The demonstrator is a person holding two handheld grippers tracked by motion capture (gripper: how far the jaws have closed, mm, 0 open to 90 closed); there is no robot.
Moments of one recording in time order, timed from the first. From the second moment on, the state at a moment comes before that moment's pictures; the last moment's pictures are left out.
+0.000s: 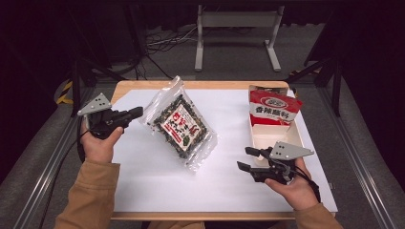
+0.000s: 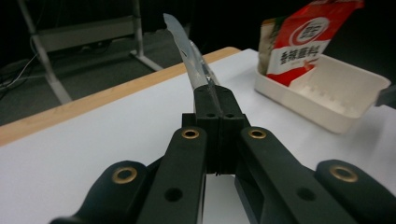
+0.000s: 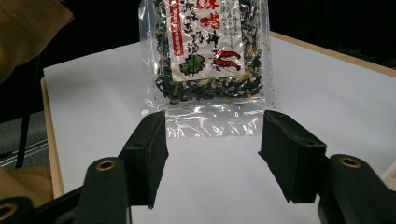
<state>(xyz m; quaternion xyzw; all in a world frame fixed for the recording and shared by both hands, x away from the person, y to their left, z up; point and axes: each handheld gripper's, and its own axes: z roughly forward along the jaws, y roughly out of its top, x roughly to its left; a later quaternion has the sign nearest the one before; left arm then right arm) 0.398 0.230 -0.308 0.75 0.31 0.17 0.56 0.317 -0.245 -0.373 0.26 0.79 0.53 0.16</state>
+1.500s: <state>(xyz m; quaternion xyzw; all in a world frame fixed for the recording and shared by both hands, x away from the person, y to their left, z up) 0.324 0.176 -0.265 0.77 0.15 0.12 0.61 0.353 -0.205 -0.327 0.20 0.79 0.55 0.19</state>
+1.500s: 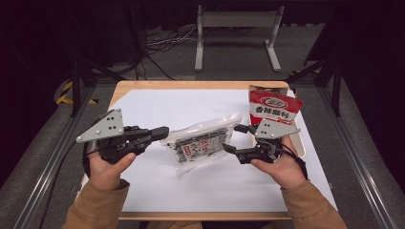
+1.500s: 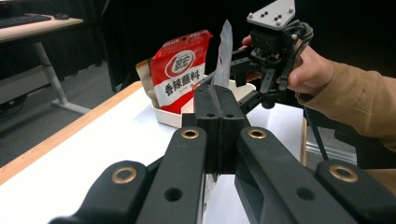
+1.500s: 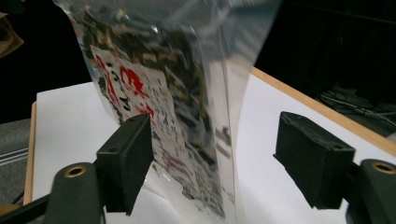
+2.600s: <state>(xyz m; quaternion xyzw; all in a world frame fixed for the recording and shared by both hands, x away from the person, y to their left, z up) 0.325 0.177 -0.266 0.76 0.15 0.13 0.61 0.346 -0.180 -0.295 0.07 0.86 0.50 0.11</state>
